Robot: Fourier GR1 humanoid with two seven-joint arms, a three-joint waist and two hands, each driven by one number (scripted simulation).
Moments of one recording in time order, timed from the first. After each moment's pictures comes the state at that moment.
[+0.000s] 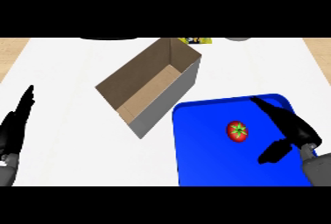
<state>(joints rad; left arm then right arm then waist) -0.10 0.57 -0.08 -1.29 0.04 0.29 0.04 -0.22 -0.60 0.32 -1.42 0.35 0.22 0.30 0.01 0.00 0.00</state>
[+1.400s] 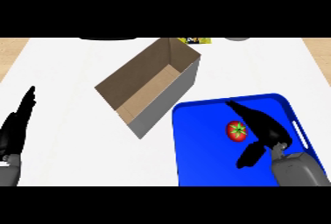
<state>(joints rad) -0.10 0.44 0.08 -1.31 -0.13 0.17 0.05 -0.21 -0.33 0.24 -1.52 0.57 0.44 0.39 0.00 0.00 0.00</state>
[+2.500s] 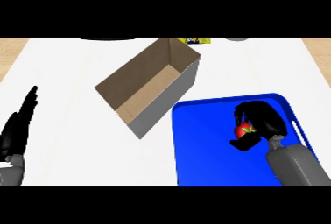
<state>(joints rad) -0.09 0.38 0.12 -1.37 -0.20 0.14 0.09 -0.28 -0.33 0.22 -1.31 0.87 0.17 0.11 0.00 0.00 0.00</state>
